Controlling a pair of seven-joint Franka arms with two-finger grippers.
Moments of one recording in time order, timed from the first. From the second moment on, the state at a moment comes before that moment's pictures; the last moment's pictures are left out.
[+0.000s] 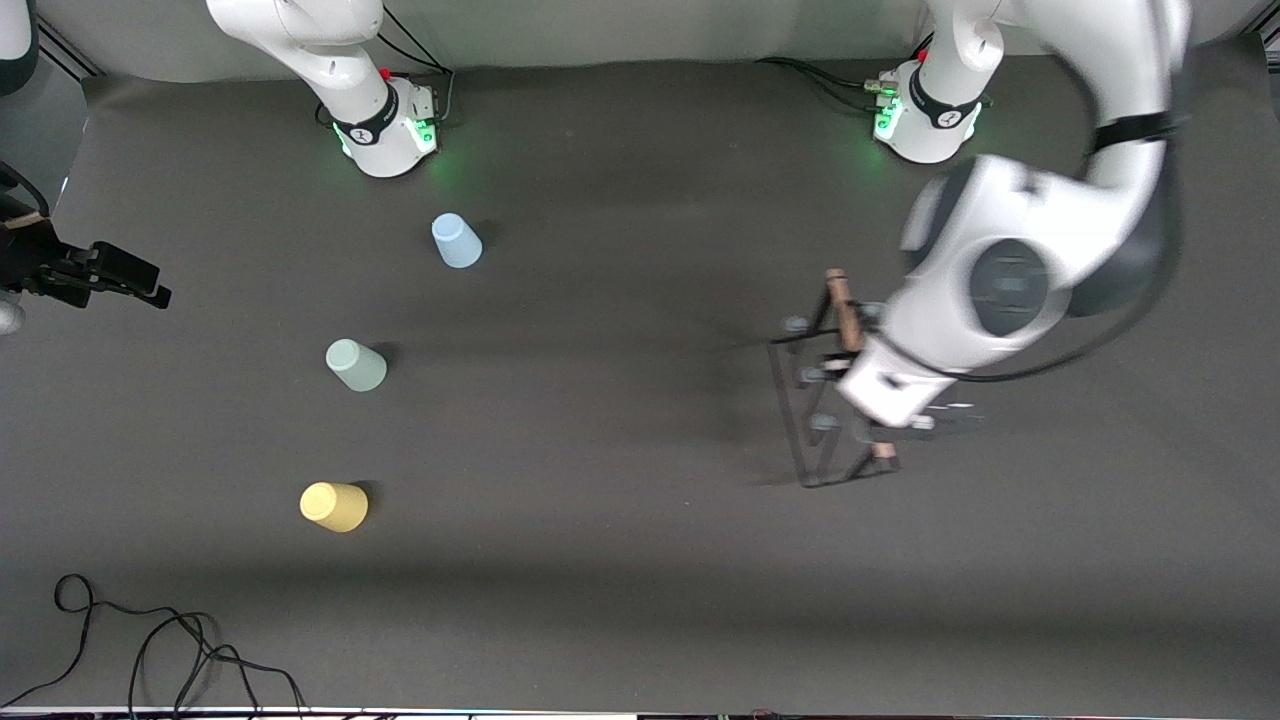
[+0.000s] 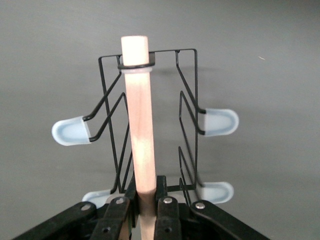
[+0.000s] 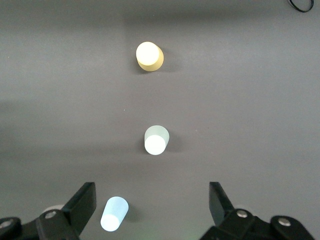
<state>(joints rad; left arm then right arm) -0.42 0.41 -0.04 -1.48 -0.08 1.77 -0.54 -0.07 -0.01 0.02 -1.60 0.02 1.57 0.01</state>
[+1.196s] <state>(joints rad) -0.80 0.71 -0.10 -1.22 -0.07 1.96 -0.87 -0.07 0.00 0.02 -1.61 0.02 1.57 0.01</state>
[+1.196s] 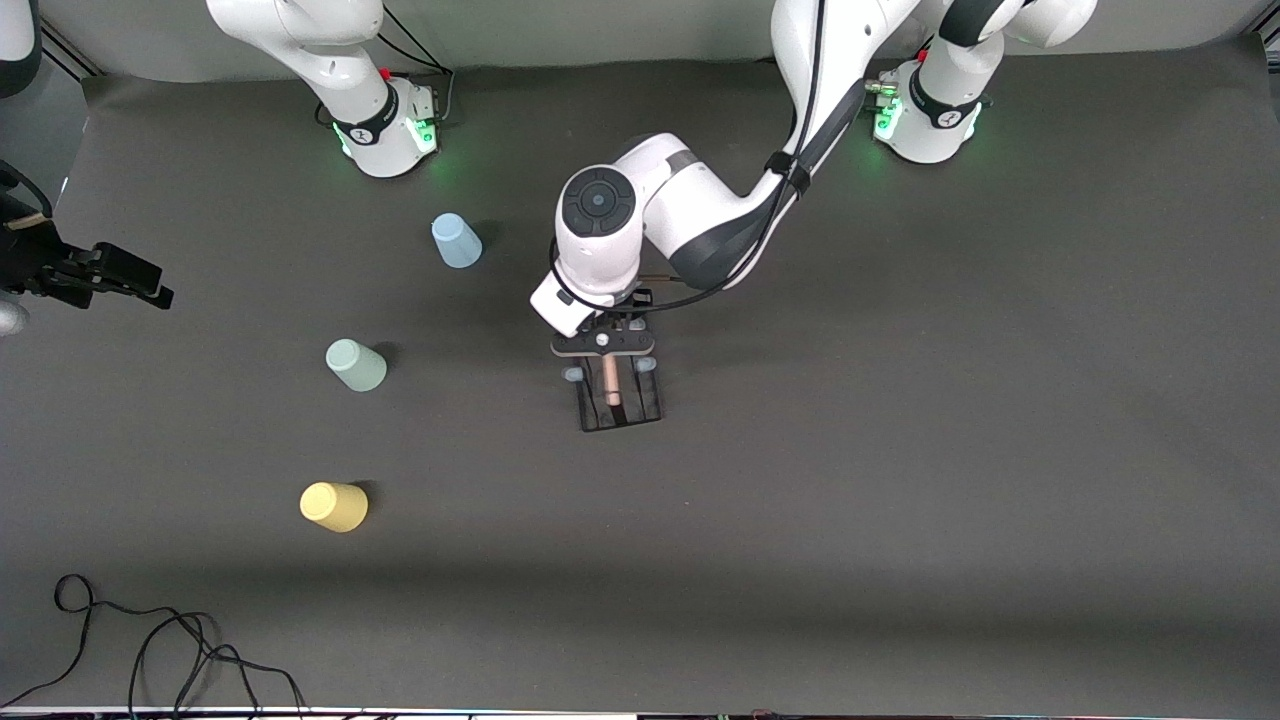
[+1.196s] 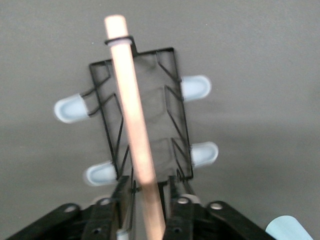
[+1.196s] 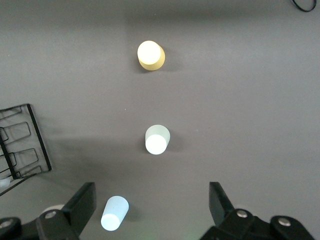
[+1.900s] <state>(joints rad) -0.54 0.55 -0.08 -1.16 -0.06 1.55 -0.62 -0.02 -0.33 0.02 -2.12 0.02 1.76 -0.02</state>
